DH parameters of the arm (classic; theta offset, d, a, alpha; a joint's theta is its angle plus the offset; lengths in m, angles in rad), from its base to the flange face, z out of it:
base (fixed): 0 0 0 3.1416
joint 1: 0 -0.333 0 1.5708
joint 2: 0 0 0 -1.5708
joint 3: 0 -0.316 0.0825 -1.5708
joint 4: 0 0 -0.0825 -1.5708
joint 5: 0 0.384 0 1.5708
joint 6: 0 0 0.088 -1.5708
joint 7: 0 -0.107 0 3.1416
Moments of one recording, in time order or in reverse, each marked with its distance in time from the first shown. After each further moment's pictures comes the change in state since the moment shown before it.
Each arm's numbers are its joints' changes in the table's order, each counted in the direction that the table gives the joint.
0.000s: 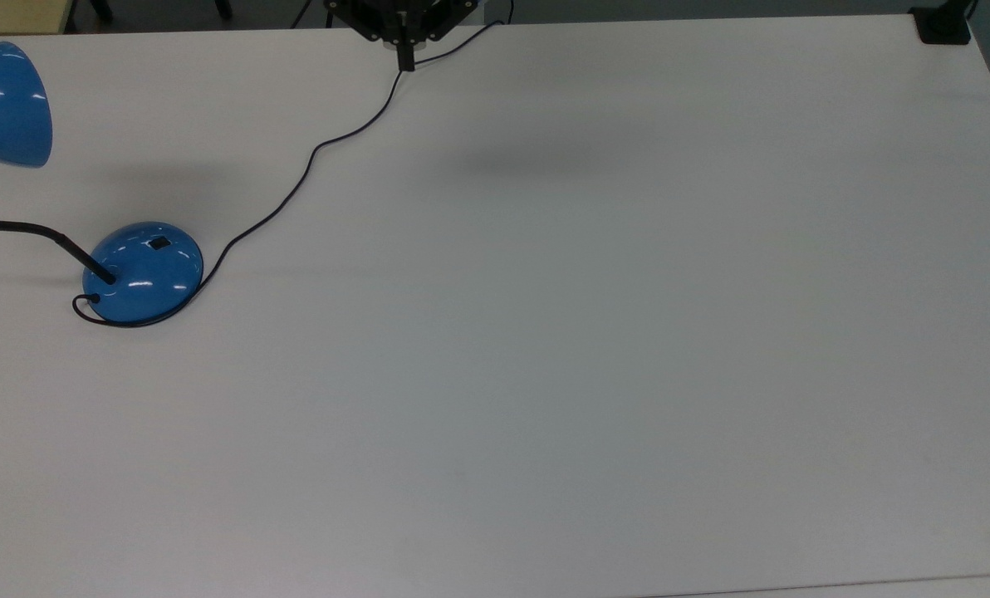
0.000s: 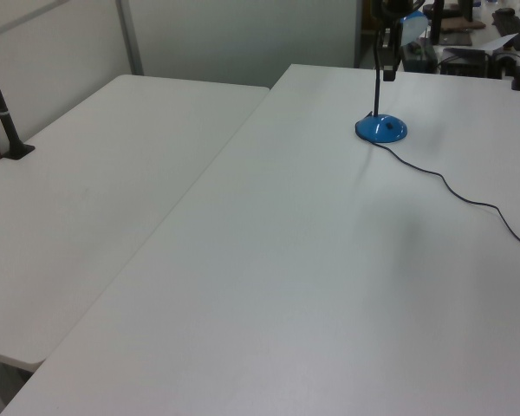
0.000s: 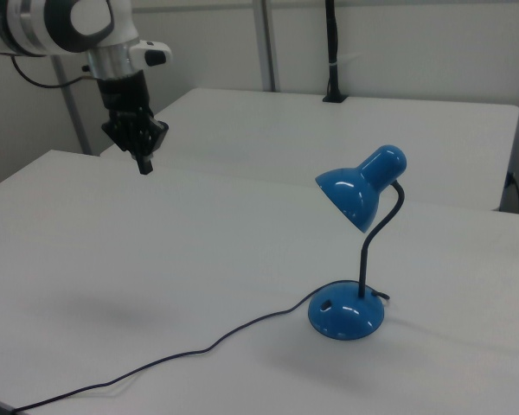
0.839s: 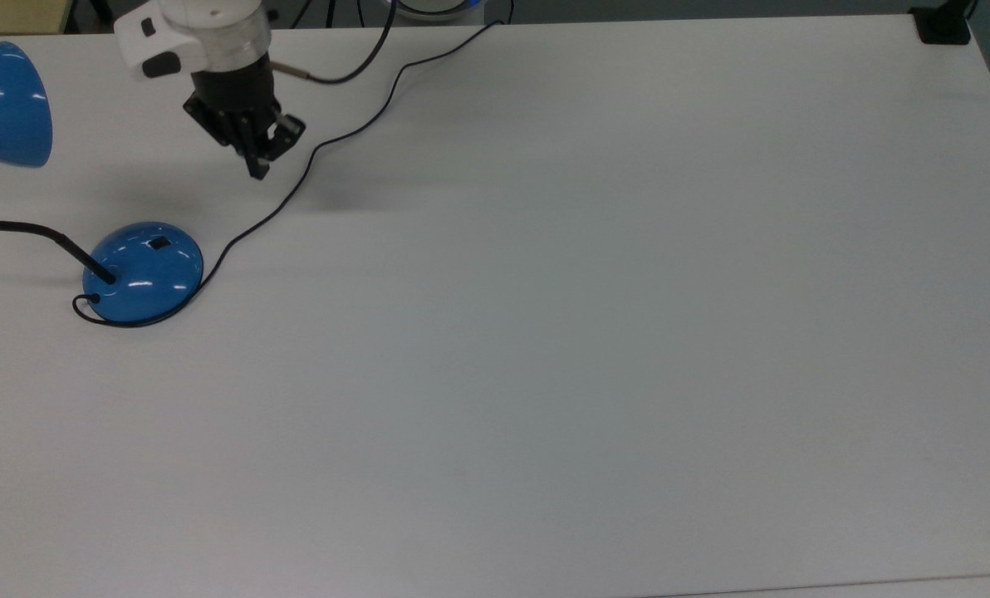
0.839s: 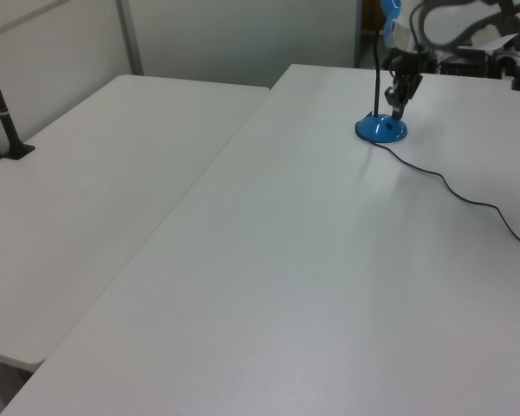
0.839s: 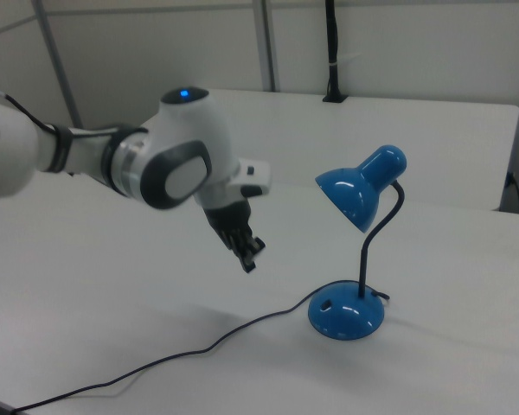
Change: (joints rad) arm 0.303 -0.007 0.008 -0.512 0.001 0.700 -0.114
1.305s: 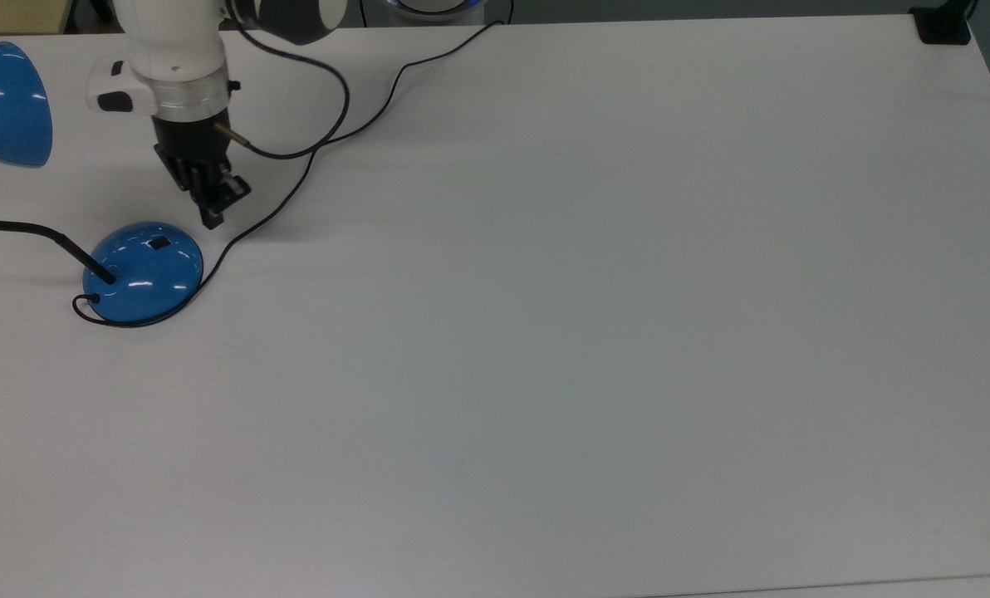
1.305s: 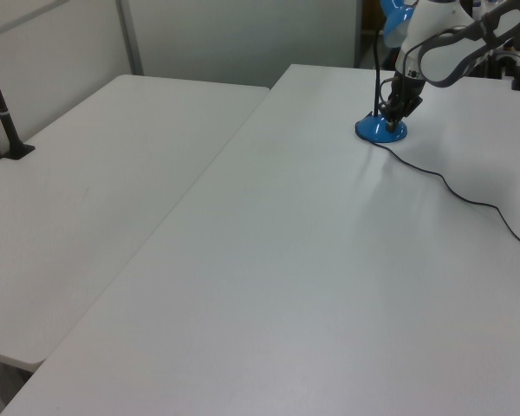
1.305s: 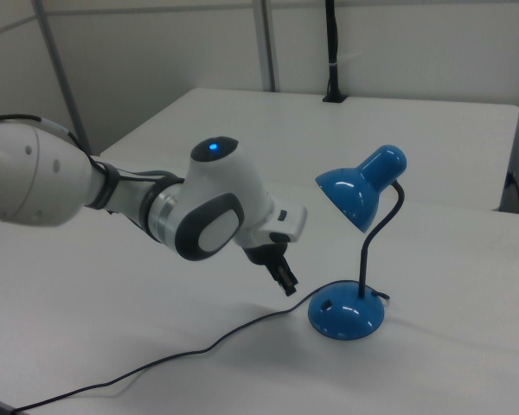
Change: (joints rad) arm 0.088 0.137 0.007 -0.045 0.000 0.321 -0.209
